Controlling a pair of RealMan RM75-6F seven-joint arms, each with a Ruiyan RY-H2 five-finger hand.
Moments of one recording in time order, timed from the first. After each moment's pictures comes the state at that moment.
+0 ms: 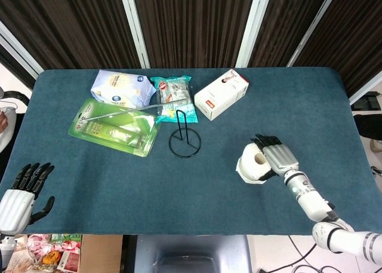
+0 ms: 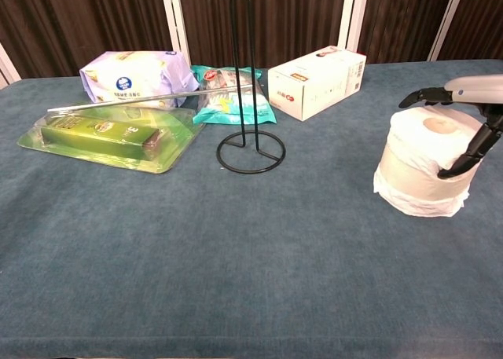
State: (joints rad) left arm -0.12 -1.16 0.01 -1.45 1.69 1.60 -0.08; right arm 0.62 -1.19 0.19 -1.66 -0.94 0.76 -0.38
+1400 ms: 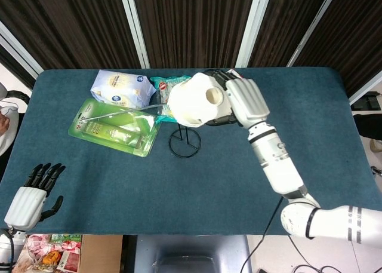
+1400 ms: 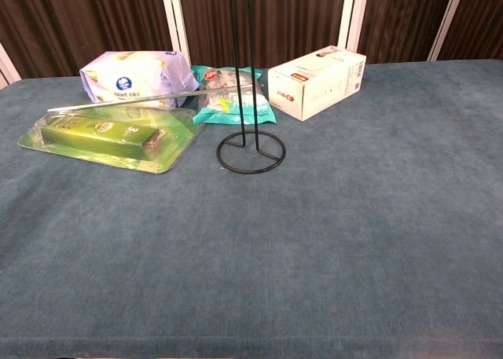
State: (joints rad) left arm -0.16 -1.19 0.02 -1.46 1.67 1.51 -0.03; right arm 0.97 -1.08 0.55 -1.99 -0.65 1.09 -0.39
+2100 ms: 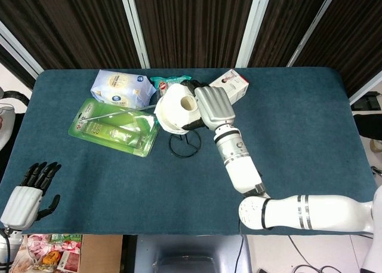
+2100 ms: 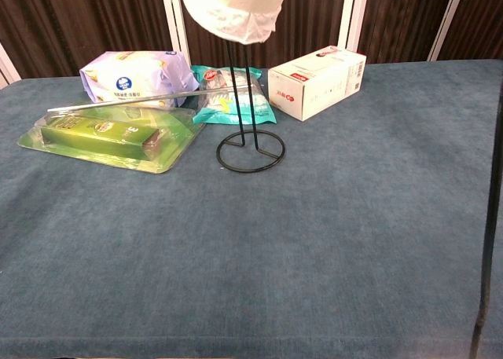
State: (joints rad) left arm -0.16 -1.18 0.01 -1.45 1.66 1.52 -0.06; right arm 1.22 -1.27 0.51 -1.89 -0.32 1.20 -0.65
